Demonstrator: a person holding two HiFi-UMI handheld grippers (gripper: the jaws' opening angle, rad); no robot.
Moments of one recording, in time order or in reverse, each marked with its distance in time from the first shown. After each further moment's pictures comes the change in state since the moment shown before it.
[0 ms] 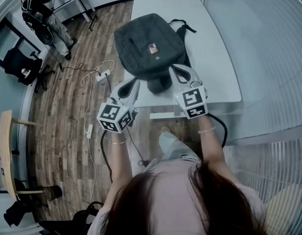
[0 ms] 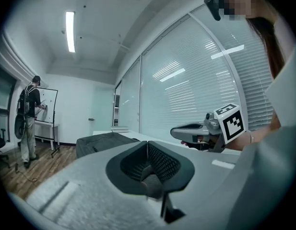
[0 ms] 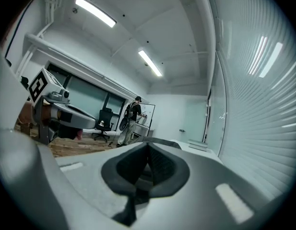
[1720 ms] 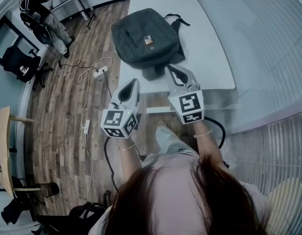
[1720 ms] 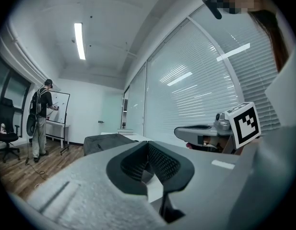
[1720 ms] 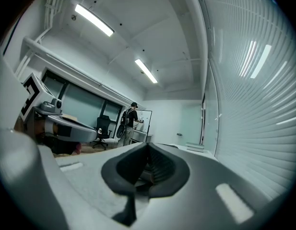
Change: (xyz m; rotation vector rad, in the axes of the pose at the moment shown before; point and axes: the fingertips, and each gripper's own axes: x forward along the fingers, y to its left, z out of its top) left arm -0.053 -0.060 0.003 -0.038 -0.050 0.126; right arm -0.075 0.036 0.023 0.047 -0.072 -0.045
